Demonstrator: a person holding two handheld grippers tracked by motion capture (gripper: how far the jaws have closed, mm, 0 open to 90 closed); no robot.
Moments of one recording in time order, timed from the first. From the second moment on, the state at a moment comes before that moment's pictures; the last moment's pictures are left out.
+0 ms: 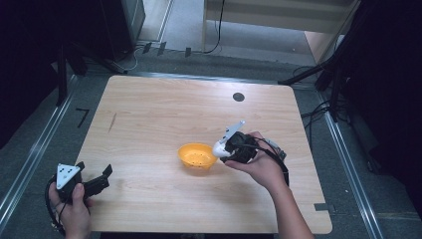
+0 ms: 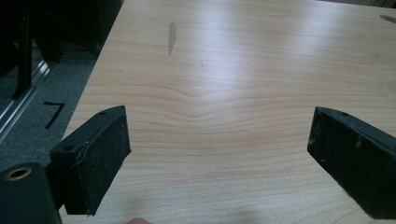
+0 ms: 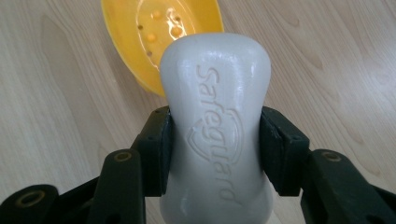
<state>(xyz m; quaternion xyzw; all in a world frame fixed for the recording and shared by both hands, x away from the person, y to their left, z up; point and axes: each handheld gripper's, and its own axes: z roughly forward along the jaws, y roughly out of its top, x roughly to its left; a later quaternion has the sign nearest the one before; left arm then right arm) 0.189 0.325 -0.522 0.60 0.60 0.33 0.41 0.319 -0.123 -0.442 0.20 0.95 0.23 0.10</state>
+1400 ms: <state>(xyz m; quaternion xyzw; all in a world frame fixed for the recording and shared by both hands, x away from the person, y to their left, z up) 0.189 0.324 -0.523 0.60 0.60 0.33 0.41 0.332 -0.067 -0.445 0.12 0.96 0.25 0.08</state>
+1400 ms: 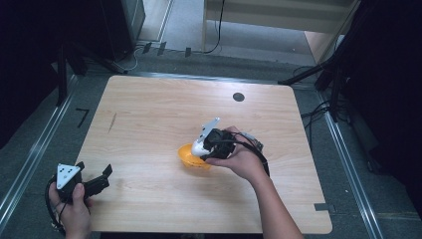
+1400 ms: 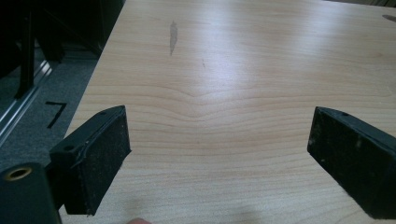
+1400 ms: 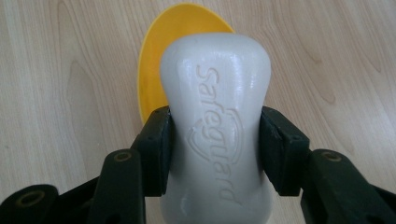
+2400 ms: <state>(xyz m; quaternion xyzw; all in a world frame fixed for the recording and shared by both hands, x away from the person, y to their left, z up) 0.189 0.325 -0.523 0.60 0.60 0.33 0.41 0.345 -0.042 -0.465 0.09 0.97 0.22 0.06</state>
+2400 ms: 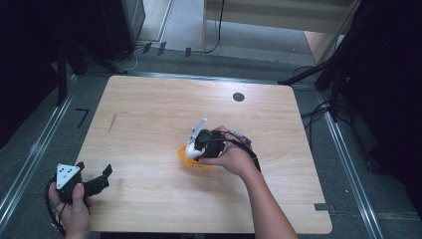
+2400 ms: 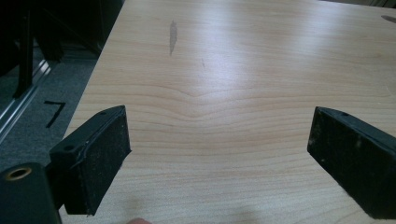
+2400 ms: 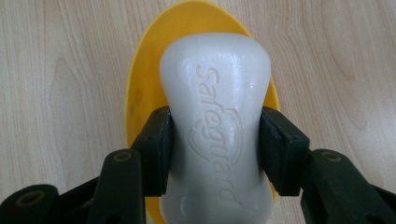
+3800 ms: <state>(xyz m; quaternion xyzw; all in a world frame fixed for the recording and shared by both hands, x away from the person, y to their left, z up) 0.190 0.325 -0.523 0.60 0.60 0.33 0.41 0.352 -0.044 -0.479 0.09 0.97 0.21 0.04</state>
